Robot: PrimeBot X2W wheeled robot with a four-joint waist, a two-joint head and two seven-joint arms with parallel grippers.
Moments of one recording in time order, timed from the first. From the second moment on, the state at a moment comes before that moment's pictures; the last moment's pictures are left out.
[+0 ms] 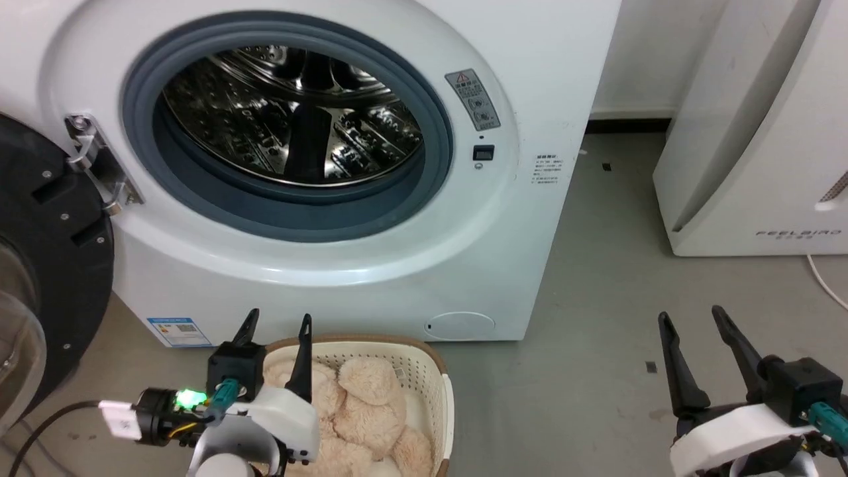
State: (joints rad) left arm -0.13 0.08 -0.07 0.21 0.00 0.01 -0.06; right arm -0.01 -0.05 -0.06 0.00 0.08 0.13 -0.06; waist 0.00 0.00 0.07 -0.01
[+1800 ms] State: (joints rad) left arm -0.66 0.34 -0.51 0.89 0.12 -0.09 0.16; right arm -0.22 -0.05 -0.15 -0.01 0.28 0.13 -0.17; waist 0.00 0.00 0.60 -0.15
